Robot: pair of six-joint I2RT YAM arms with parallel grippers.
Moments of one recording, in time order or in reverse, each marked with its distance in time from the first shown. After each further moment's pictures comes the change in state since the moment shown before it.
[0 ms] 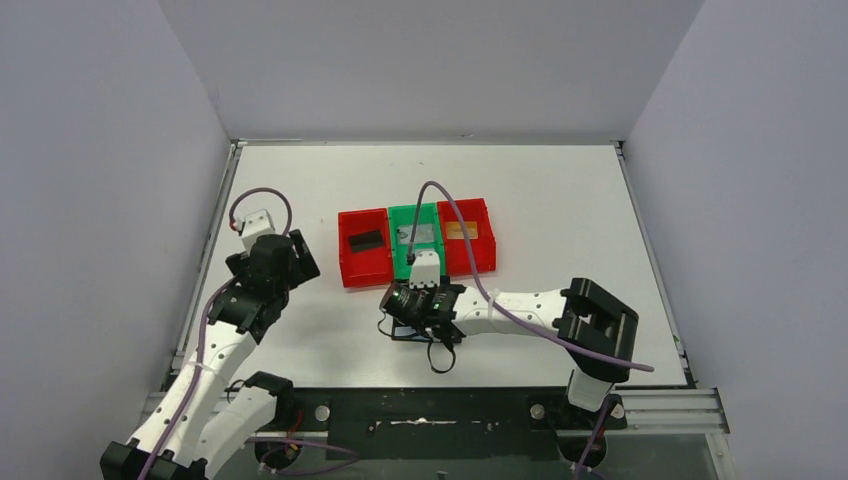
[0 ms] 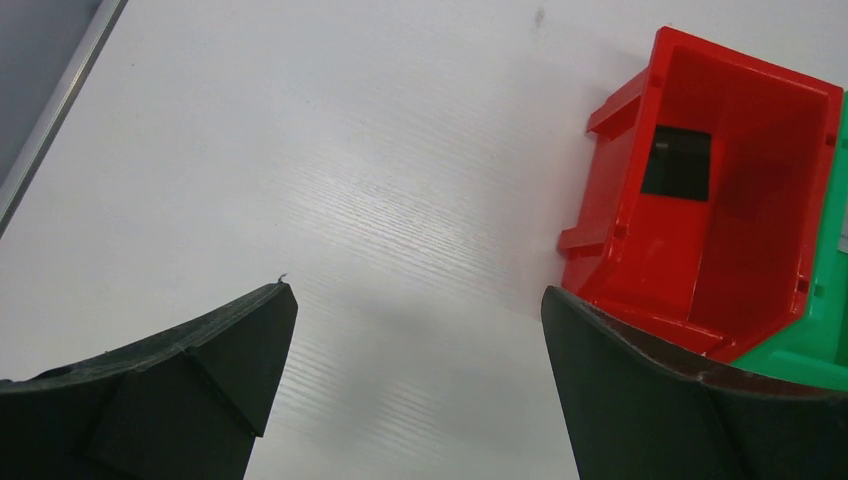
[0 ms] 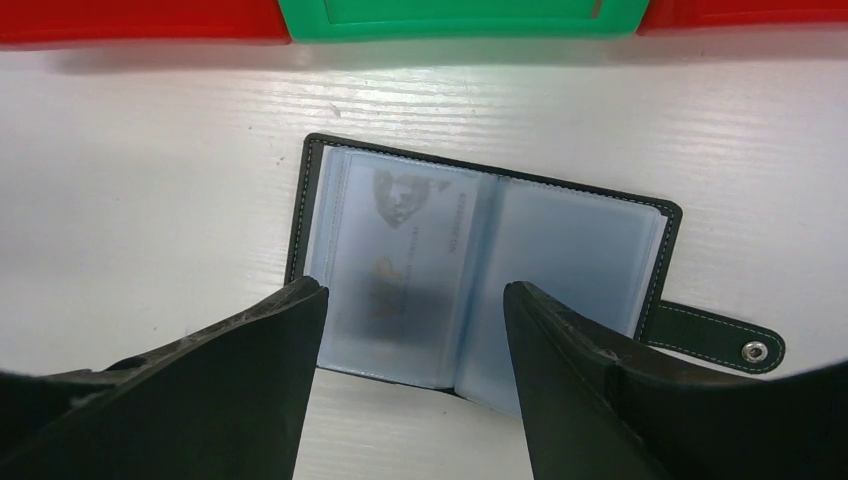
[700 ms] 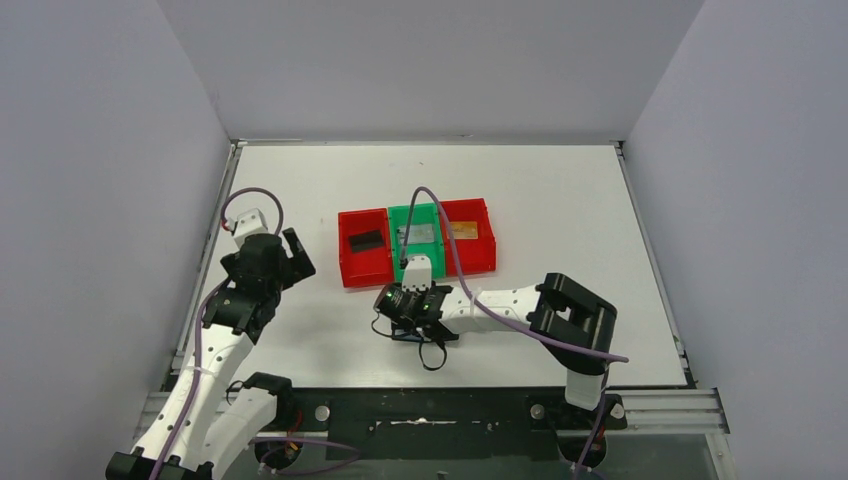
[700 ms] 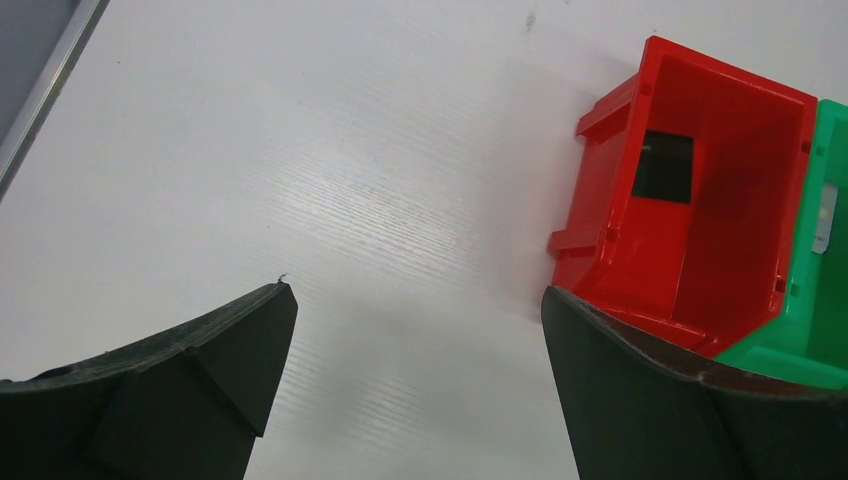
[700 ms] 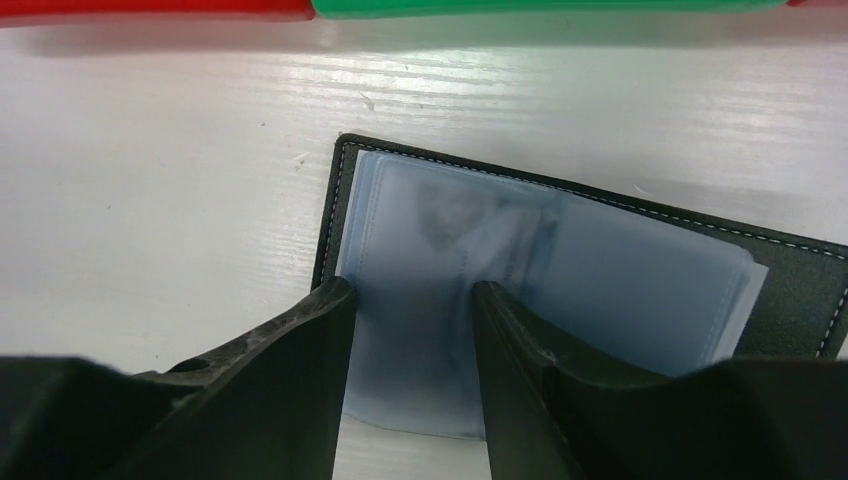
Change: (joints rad) left arm 0.110 -0.014 0.000 0.008 0.116 0.023; right arm -0.018 0.121 0.010 0.088 -0.071 0.003
